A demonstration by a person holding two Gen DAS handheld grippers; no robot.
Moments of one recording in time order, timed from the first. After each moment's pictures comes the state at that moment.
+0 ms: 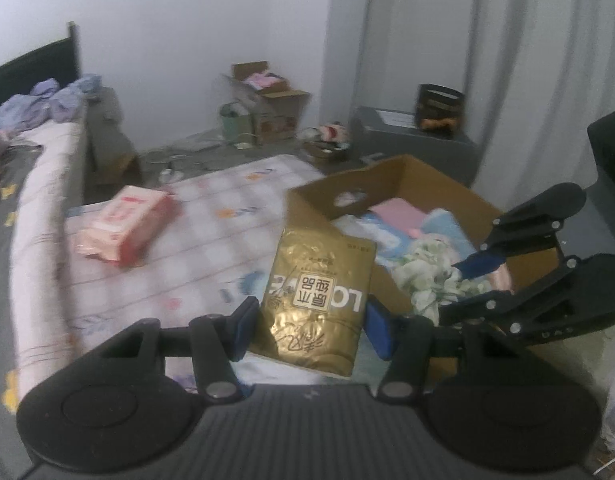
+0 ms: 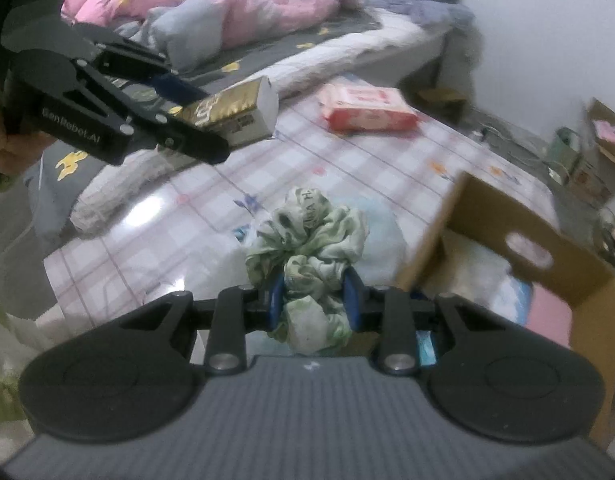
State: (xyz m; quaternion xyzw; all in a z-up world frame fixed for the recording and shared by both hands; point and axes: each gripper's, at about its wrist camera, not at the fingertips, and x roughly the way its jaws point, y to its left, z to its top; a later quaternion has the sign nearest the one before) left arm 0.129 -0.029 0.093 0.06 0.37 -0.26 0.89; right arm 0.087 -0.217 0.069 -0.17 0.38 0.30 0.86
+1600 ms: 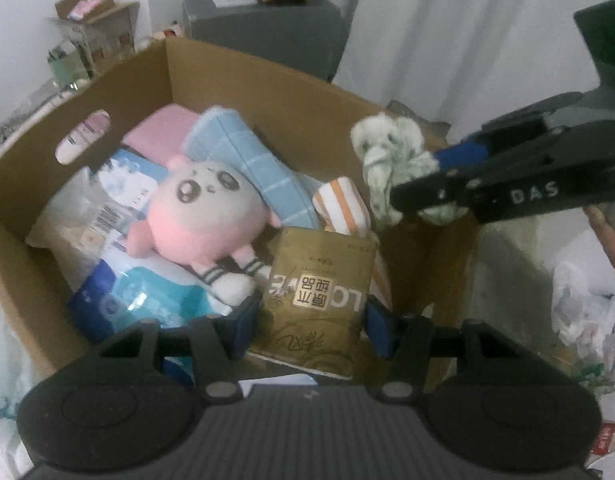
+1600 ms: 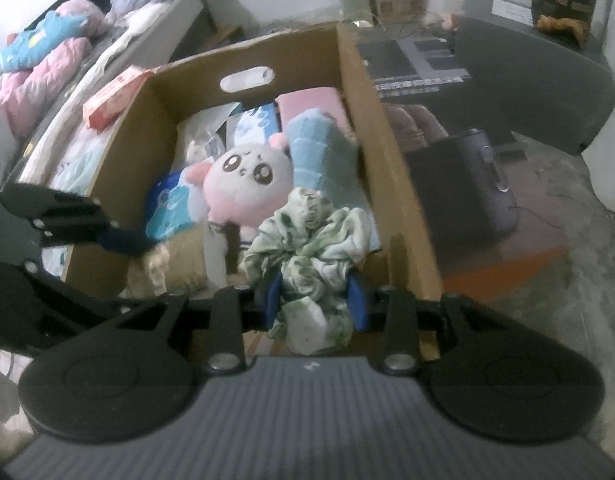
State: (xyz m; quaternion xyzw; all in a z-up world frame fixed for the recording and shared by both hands) left arm 0.158 -0.289 -0.021 0.17 0.49 -0.41 0.75; right arm 0.061 -0.475 0.003 0.08 0.47 0.04 0.88
